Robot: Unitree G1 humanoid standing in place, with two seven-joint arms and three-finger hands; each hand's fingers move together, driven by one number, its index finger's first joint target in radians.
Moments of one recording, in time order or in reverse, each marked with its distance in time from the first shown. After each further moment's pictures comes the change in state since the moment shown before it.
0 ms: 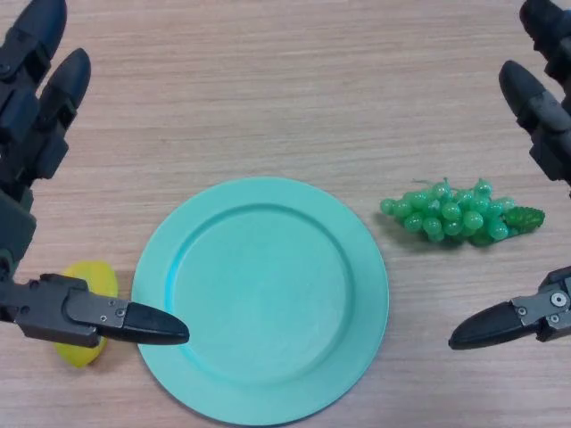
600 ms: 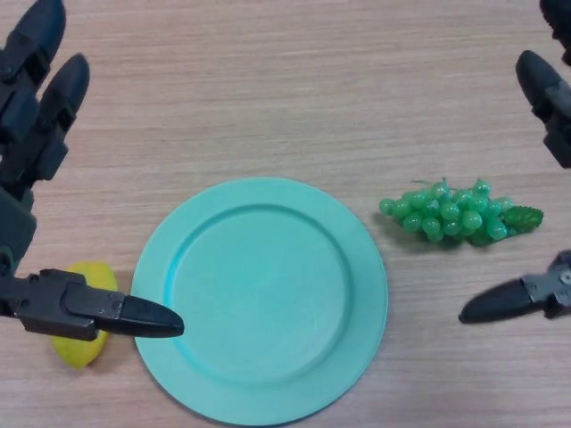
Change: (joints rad) left arm 0.002 0.003 0.000 0.063 -0.002 -0.011 0.000; right arm -0.042 0.005 -0.014 0.111 -0.023 -0.040 0.016
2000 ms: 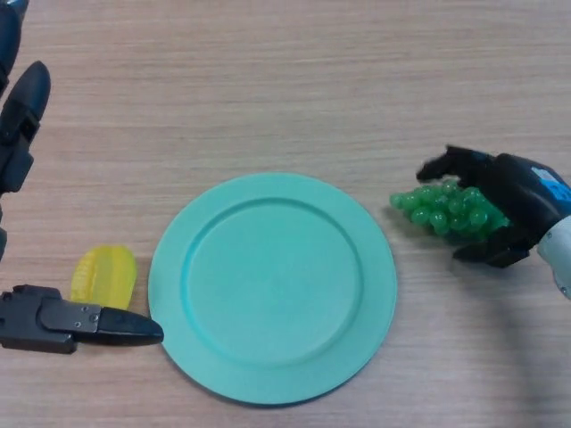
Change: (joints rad) left arm 0.064 -0.031 0.048 -0.006 0.008 -0.099 0.002; right arm -0.437 -0.087 0.196 1.503 -0.992 -0.903 -0.008
